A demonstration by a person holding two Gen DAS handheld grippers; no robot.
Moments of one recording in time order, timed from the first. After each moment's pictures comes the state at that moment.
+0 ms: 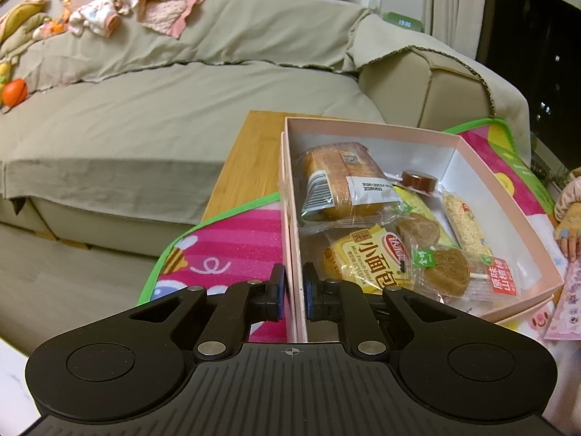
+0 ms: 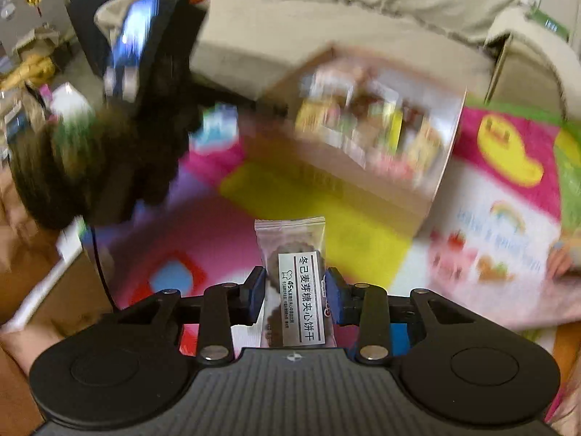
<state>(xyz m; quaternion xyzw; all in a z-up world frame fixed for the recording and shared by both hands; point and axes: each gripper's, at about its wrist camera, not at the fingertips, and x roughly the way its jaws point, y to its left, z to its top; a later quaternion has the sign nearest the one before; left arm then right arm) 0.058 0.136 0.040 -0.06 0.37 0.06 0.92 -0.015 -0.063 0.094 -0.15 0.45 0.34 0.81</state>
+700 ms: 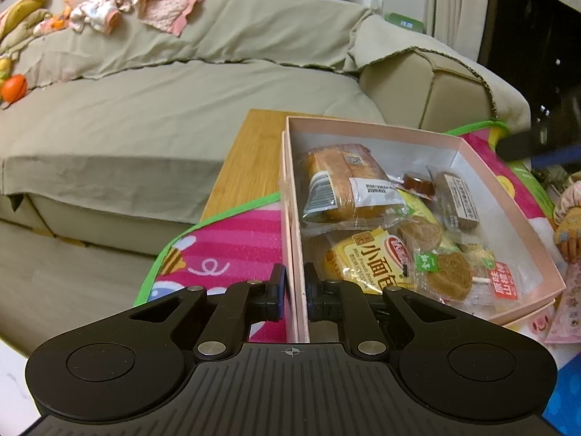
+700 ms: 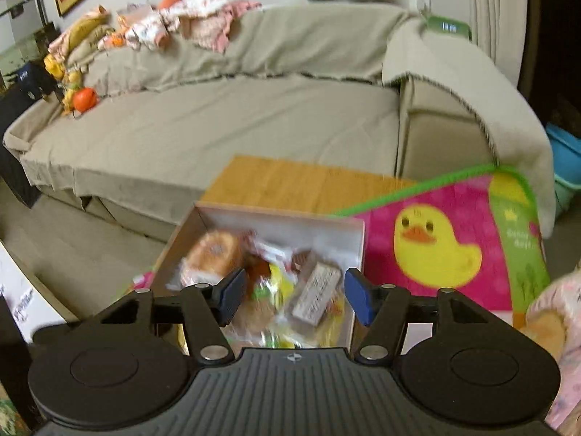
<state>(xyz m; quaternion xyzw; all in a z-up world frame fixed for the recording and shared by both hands) 0.060 0.139 0.038 -0.06 0.37 0.06 0.92 0.142 -0.046 0.125 -0.03 0.41 0.20 0.89</state>
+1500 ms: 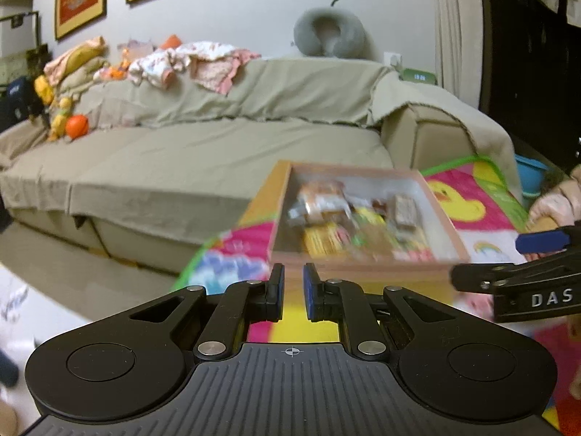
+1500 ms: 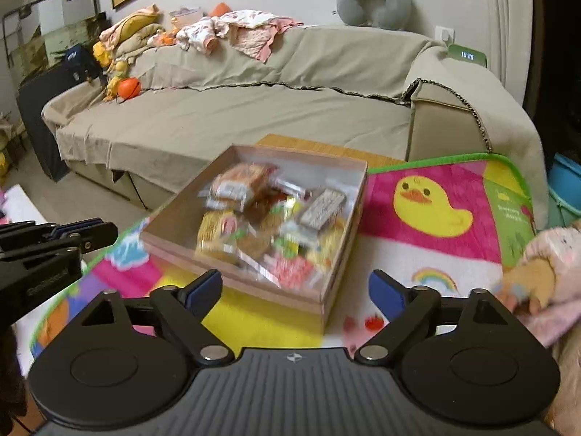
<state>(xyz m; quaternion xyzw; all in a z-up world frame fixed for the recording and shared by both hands) -0.068 0.053 0.093 -0.03 0.29 0.15 0.94 0.017 -0.100 0.092 -0.07 0.34 0.26 0.90</state>
